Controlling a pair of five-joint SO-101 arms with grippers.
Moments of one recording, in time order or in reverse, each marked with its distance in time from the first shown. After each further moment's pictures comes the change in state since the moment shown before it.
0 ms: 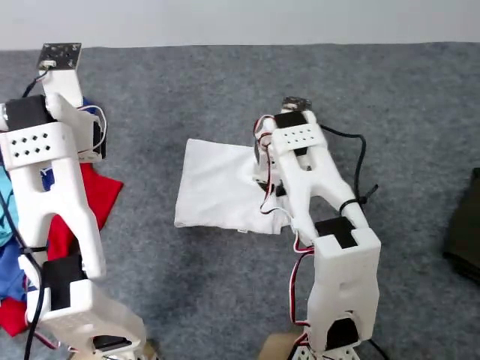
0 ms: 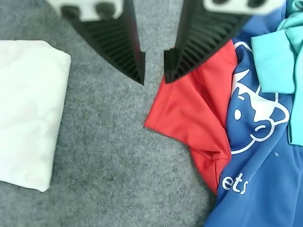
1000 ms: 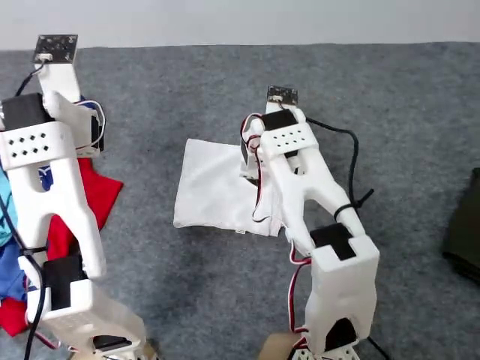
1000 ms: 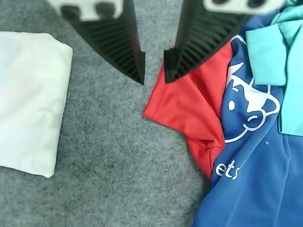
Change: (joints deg) left arm 0.3 0.0 -3.1 0.0 0.0; right arm -4.7 -3.9 0.3 -3.0 0.7
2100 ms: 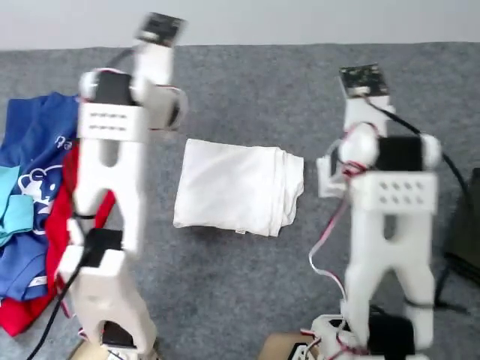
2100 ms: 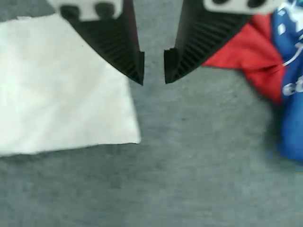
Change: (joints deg) left arm 15.6 12.7 -17.8 -0.1 0.5; right arm 15.9 -40.1 12.1 19.3 25.3
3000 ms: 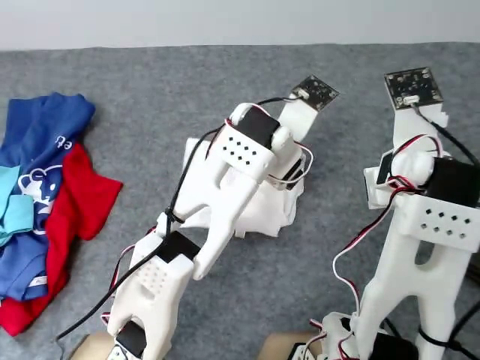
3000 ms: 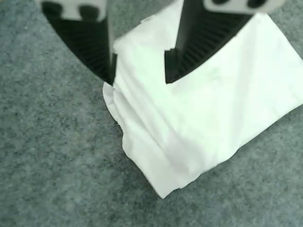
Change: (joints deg) left arm 34.0 15.8 -6.2 0.0 4.3; right arm 17.1 -10.8 0.0 0.1 22.9
